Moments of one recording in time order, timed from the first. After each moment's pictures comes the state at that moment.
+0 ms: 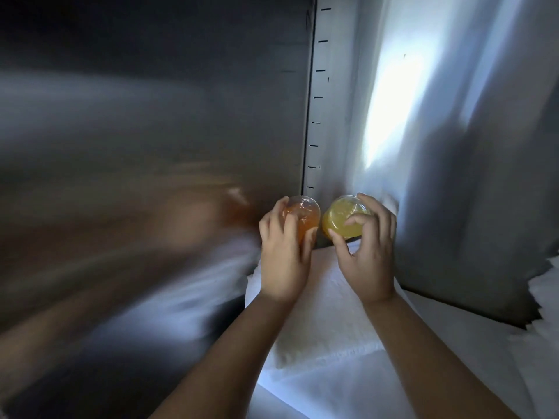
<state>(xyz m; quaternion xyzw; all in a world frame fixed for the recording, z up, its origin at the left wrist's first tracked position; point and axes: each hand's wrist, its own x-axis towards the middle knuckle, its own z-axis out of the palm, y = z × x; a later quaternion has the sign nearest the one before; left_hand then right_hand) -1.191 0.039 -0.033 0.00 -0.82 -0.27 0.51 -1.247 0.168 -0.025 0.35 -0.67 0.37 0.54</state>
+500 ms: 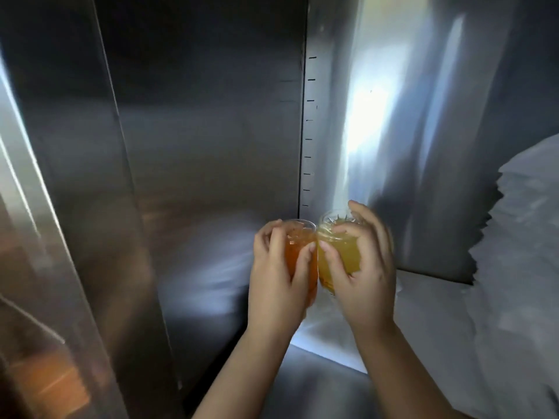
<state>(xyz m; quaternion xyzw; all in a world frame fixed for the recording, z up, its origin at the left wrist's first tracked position) -1.000 0.055 0.002 -0.04 -0.78 -0.42 0.46 -1.040 0.164 0.008 0.28 -0.68 0.44 0.51</state>
